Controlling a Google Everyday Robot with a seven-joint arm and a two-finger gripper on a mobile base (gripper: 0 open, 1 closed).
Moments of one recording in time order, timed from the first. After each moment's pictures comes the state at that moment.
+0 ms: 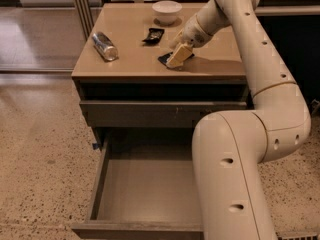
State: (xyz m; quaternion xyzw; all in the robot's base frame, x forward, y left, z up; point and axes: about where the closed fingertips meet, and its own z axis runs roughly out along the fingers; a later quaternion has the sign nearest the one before) arm 0.791 -0.070 0.830 -0.63 0.69 0.16 0.31
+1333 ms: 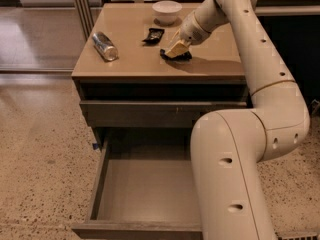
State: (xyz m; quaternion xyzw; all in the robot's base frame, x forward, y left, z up) arm 0.791 -0.061 0.841 -0.64 0.68 0.16 0.32
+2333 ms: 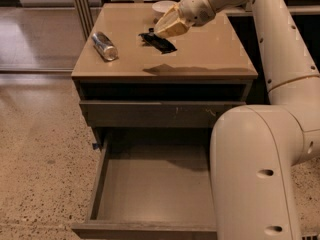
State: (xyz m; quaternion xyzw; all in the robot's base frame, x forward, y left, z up) arm 0.723 -0.024 0.943 -0.70 0.55 0.23 0.40
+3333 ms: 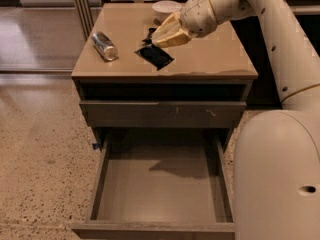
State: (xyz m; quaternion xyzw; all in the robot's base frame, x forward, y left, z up) arm 0.679 -0.017 0.940 -0.73 0.46 0.28 0.43
